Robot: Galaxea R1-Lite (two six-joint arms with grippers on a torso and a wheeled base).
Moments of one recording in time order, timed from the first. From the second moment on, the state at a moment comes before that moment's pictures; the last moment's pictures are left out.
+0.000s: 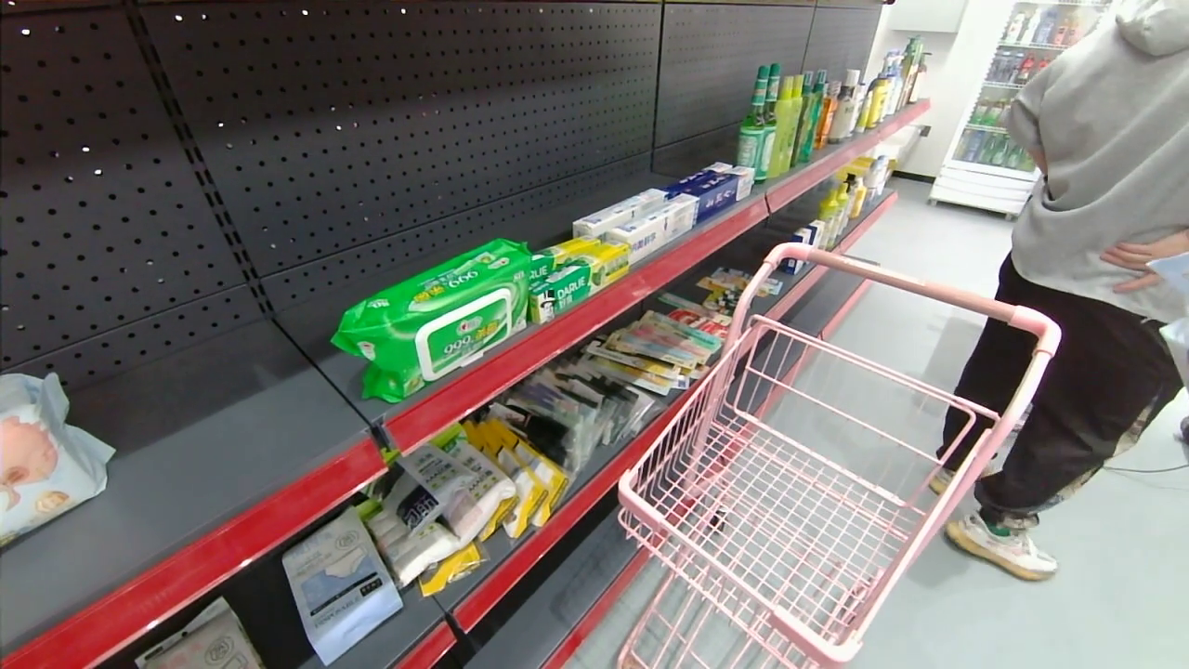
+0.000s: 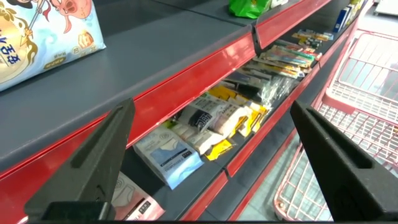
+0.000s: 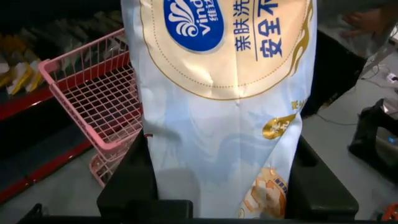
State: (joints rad) left arm 0.00 0.00 0.00 0.00 -0.04 0.00; right arm -0.04 0.40 -0.64 0.42 -0.04 -0.26
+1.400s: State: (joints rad) left arm 0.00 0.00 0.00 0.00 -0.04 0.00; right arm -0.05 0.39 -0.63 0.41 -0.05 -0.30
